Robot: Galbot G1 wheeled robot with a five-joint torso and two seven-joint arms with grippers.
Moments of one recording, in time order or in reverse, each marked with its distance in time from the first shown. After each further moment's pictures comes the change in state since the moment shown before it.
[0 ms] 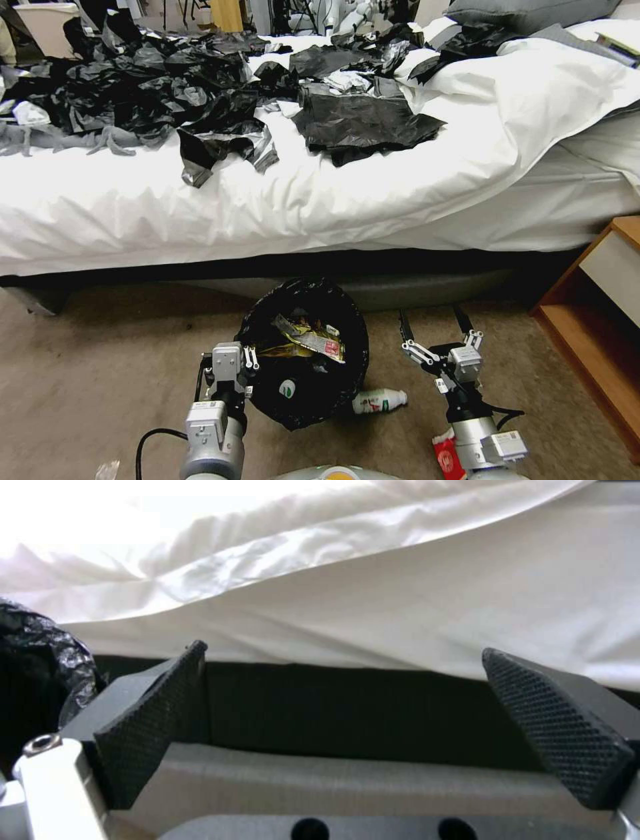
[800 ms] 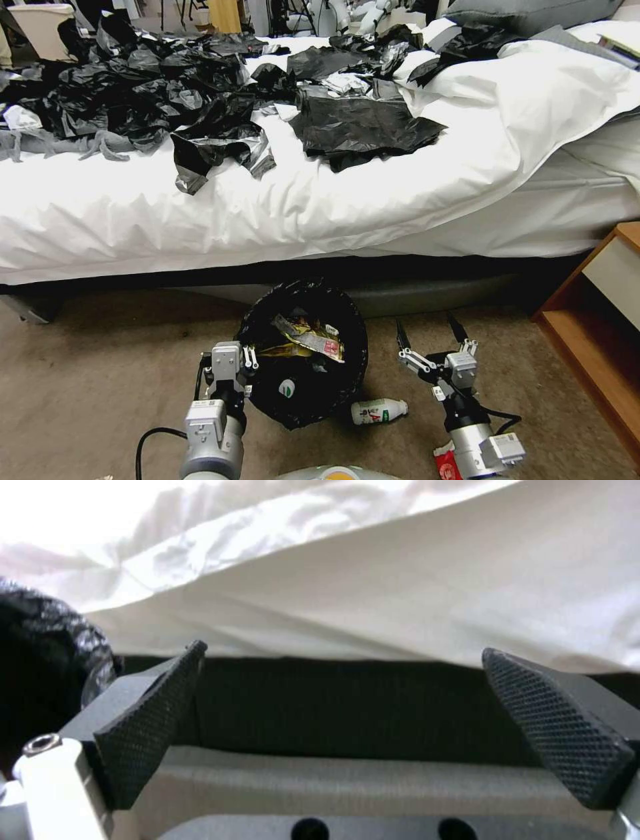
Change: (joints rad) left arm -0.003 0.002 -0.004 0.006 -0.011 0.000 0.000; right arm -0.019 -0.006 -0.014 0.016 0.025 -0.038 0.001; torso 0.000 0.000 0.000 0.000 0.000
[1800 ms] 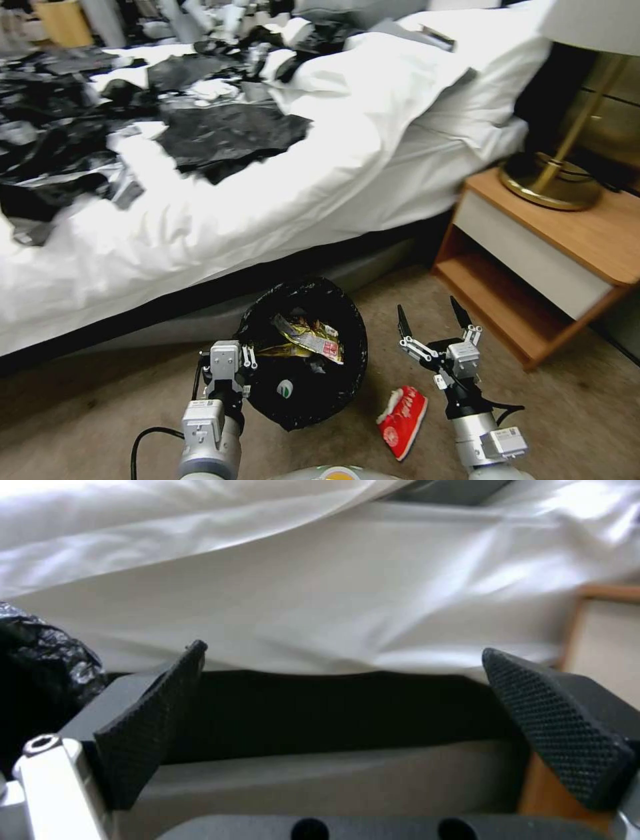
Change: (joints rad) left arm 0.005 0.001 -0.005 -0.018 0.015 0.013 0.017; right arm 0.018 -0.005 0.003 0.018 -0.024 0.000 0.000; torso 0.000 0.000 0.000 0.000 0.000
